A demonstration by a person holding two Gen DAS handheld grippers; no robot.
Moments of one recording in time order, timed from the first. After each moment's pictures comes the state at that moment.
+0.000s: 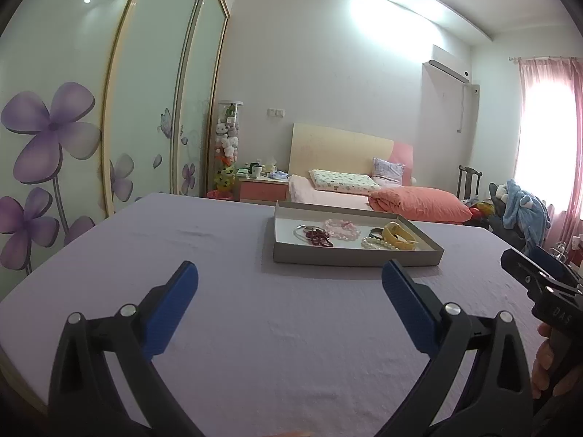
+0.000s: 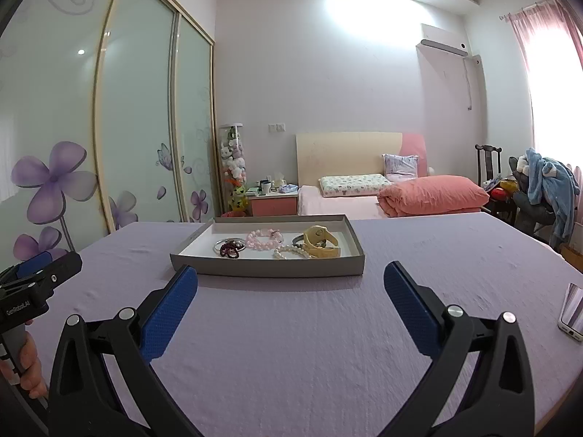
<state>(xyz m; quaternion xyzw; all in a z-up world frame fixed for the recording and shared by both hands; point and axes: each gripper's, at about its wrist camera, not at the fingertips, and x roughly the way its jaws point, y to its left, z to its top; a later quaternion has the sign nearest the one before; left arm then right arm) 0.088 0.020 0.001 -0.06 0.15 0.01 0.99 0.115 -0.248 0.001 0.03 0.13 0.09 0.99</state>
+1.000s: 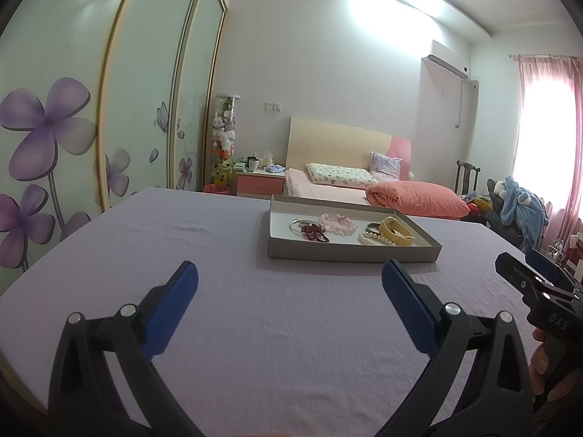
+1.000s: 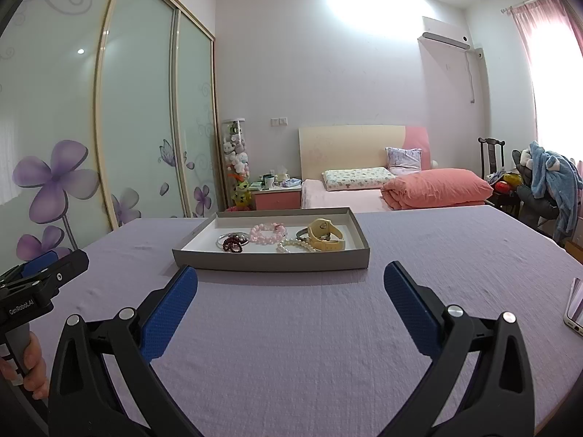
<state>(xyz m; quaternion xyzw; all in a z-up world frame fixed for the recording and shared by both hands) 0.095 0.015 -0.001 -0.06 0.17 0.00 0.98 0.111 -0.248 -0.001 0.03 0.14 0.09 0.99</state>
